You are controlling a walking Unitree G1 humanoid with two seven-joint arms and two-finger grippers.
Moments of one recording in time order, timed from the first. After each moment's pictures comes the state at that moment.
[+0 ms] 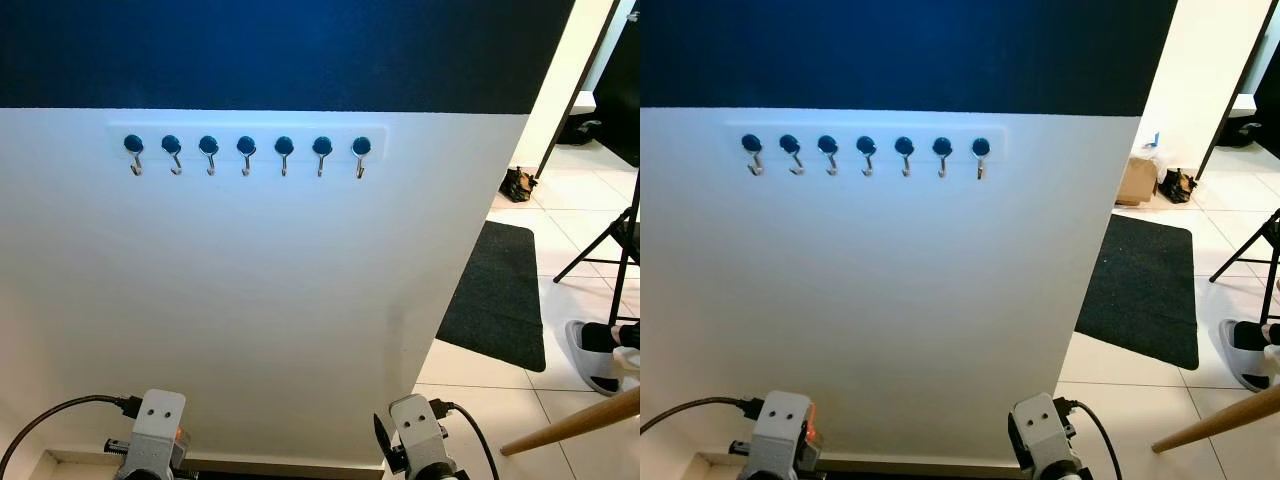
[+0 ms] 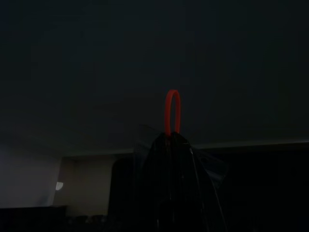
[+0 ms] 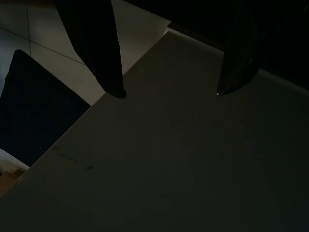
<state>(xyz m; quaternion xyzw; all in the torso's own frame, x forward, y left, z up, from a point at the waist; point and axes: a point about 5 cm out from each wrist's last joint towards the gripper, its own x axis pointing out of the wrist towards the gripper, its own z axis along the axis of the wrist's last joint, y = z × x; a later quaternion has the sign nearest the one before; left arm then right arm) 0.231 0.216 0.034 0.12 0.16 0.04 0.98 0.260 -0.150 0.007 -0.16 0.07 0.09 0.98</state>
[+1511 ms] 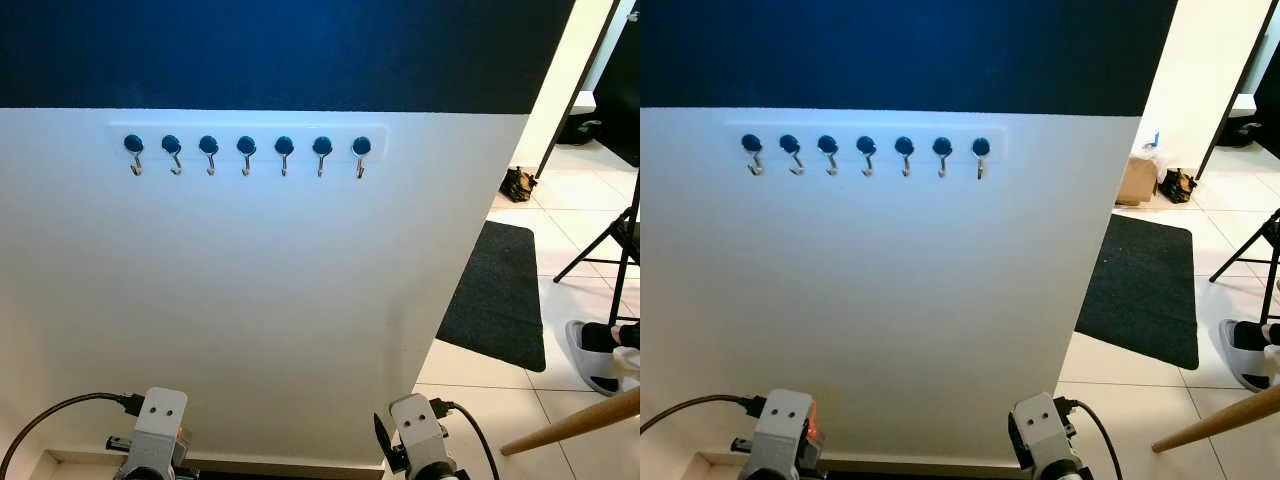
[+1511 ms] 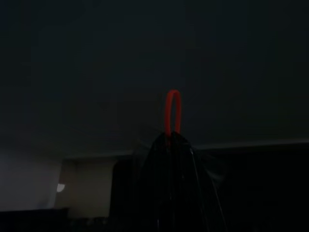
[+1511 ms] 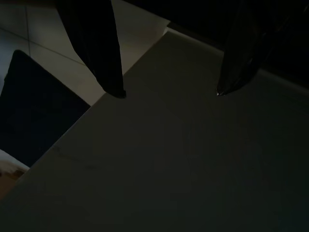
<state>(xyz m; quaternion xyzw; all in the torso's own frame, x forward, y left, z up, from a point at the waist) 0.230 0.217 0.032 0.12 0.16 0.04 0.98 0.263 -0.147 0.009 -0.16 0.07 0.10 0.98</state>
